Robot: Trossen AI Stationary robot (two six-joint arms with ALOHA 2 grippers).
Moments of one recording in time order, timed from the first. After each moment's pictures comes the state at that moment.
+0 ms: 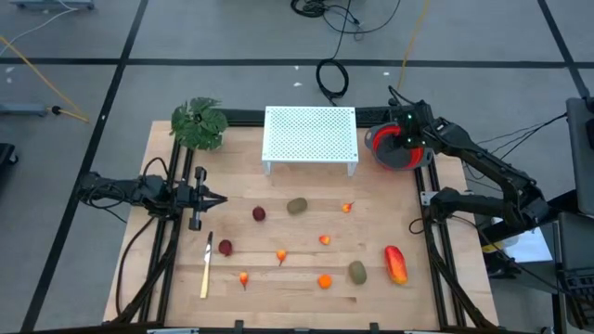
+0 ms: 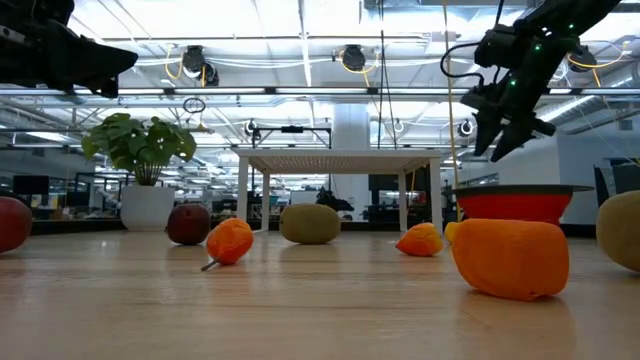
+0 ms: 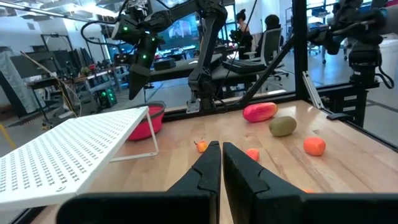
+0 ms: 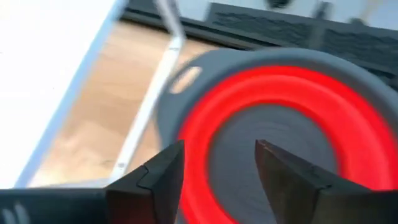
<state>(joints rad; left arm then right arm) -0.20 0.01 0.10 -0.05 -0.16 0.18 -0.94 1.03 0.80 -0.68 -0.04 0.28</state>
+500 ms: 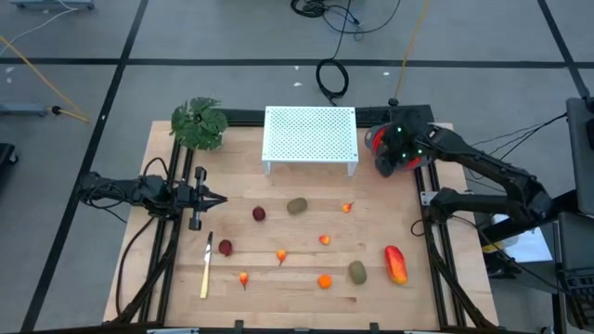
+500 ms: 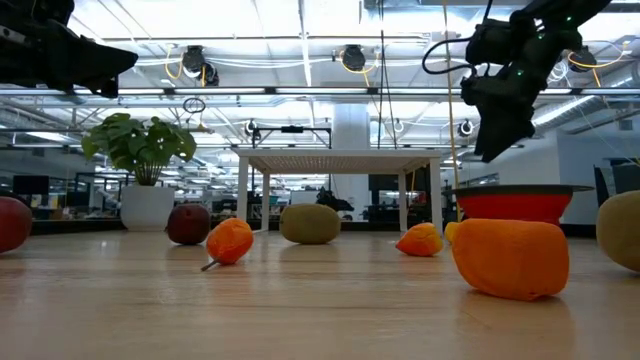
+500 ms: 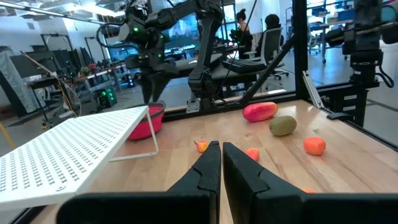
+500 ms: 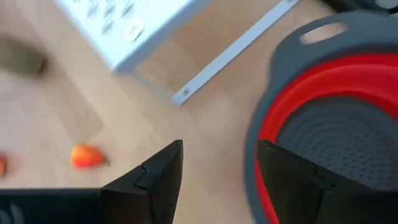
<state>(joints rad) -0.20 0.01 0.10 -0.05 -0.16 0.18 -0.74 1.03 0.80 -0.79 -0.16 0.03</state>
